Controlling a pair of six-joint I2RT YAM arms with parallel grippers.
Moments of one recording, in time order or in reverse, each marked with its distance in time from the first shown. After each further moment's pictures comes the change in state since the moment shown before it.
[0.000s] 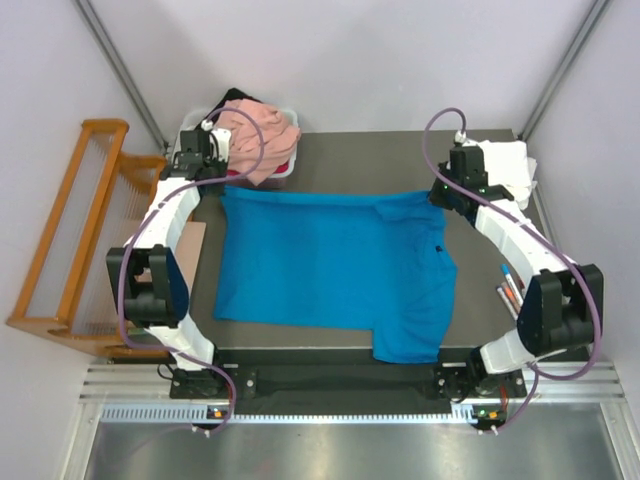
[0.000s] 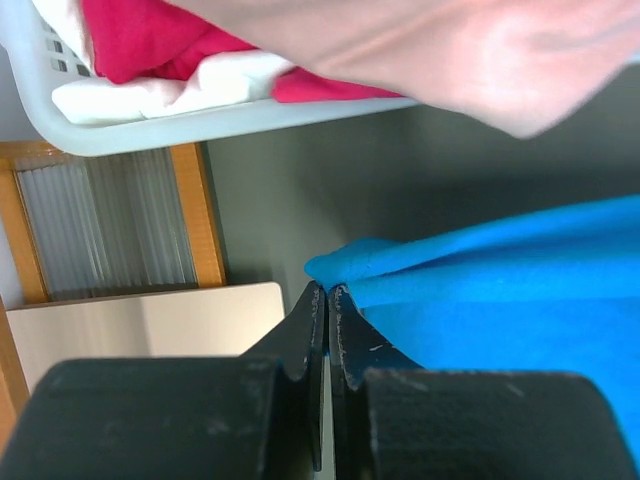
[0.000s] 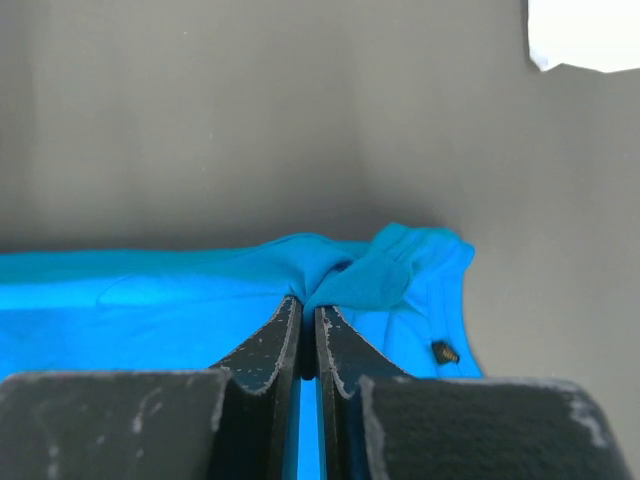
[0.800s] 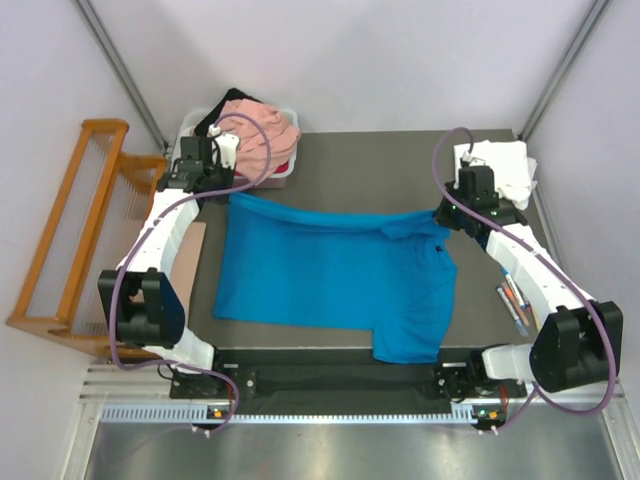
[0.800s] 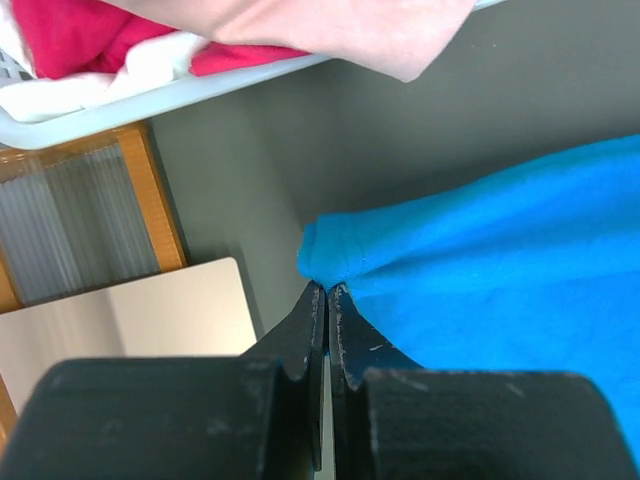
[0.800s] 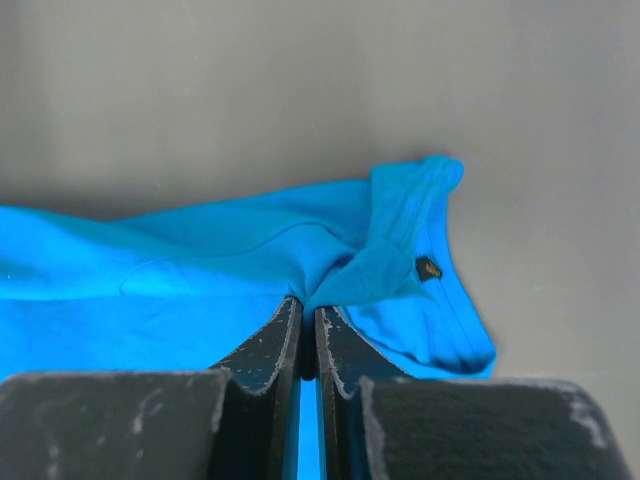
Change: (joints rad) left arm -0.039 -0.142 -0.072 -0.059 0.090 0.027; right arm 0.000 -0.205 -0.160 -0.068 -0.027 0.007
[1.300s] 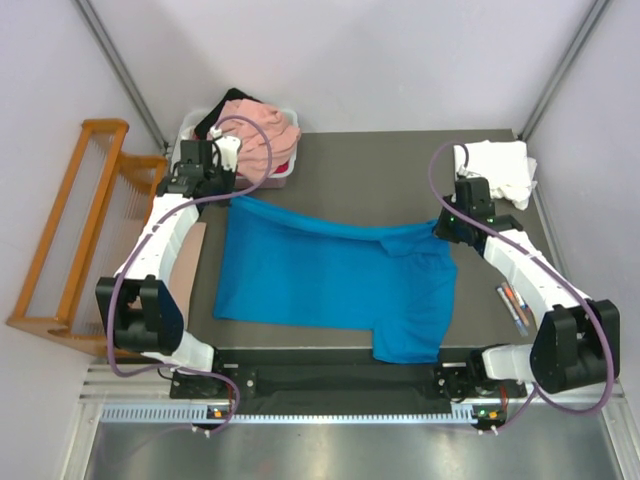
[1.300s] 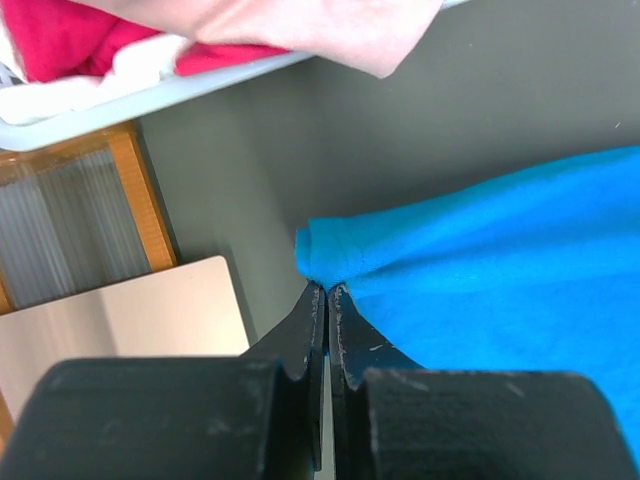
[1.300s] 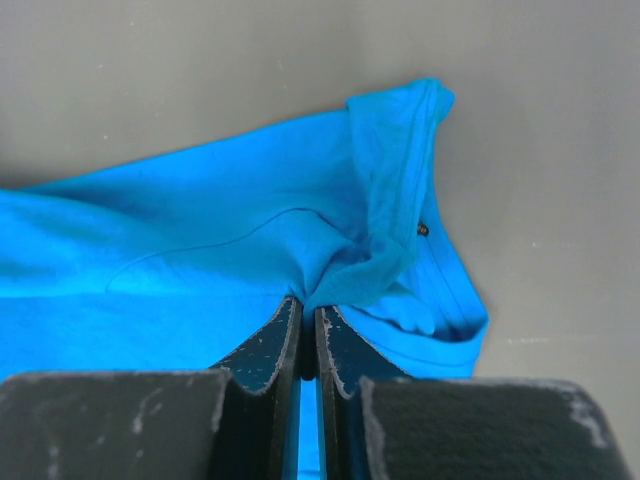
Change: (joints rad) left arm -0.010 -0.044 -0.028 0.002 0.021 -0.001; right arm 0.000 -0.018 -0.098 -0.022 -0.009 0.000
